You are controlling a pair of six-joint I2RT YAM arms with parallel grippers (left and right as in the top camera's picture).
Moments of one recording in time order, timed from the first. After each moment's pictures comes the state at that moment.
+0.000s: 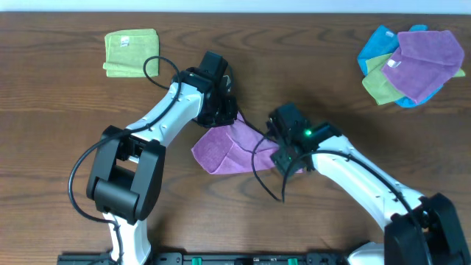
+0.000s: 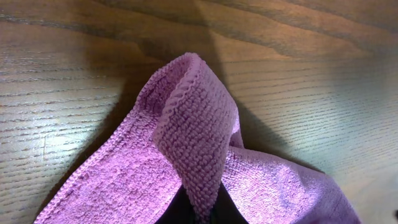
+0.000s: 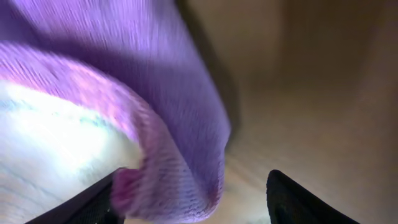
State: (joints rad) left arm -0.41 2.00 1.44 -0.76 0.36 -0.47; right arm 0.53 1.57 1.01 -0.83 0.14 -0.05
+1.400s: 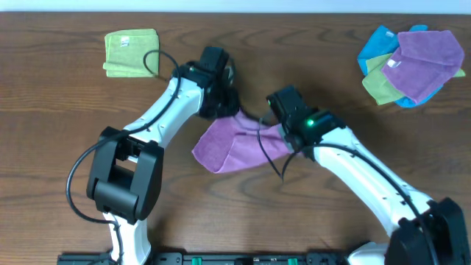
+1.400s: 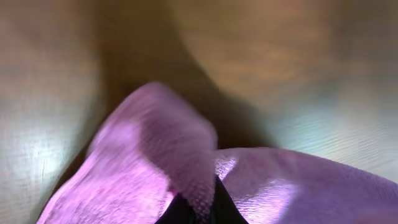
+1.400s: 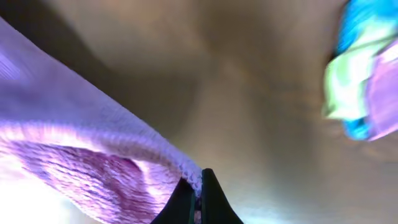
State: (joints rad) left arm -0.41 2.00 1.54 -0.77 0.36 -0.47; right arm 0.53 1.57 1.16 -0.78 0.48 0.01
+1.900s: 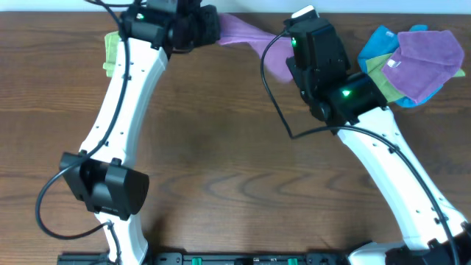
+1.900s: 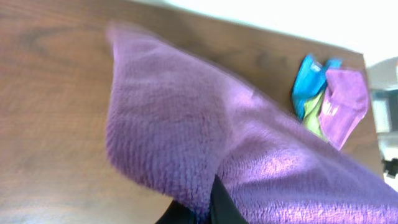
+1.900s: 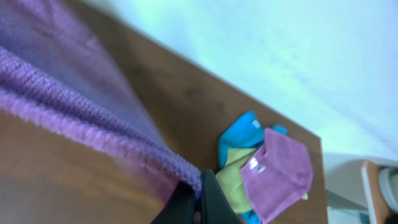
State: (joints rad) left arm -0.27 1.99 2.16 -1.06 0.31 -0.40; right arm 0.46 1.57 1.58 -0.75 0.54 -0.21
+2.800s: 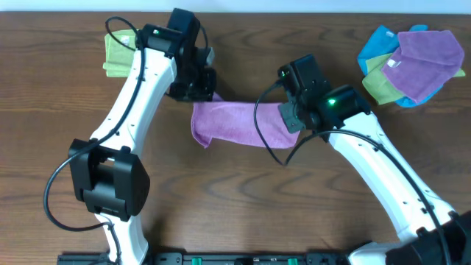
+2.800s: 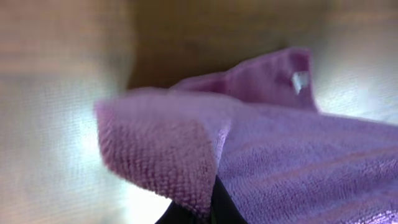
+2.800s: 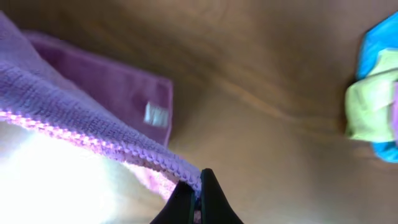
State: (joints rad) left arm -0.28 1.99 1.87 -1.27 0.34 -0.18; right arm 0.46 1.57 1.38 -0.95 0.25 0.02
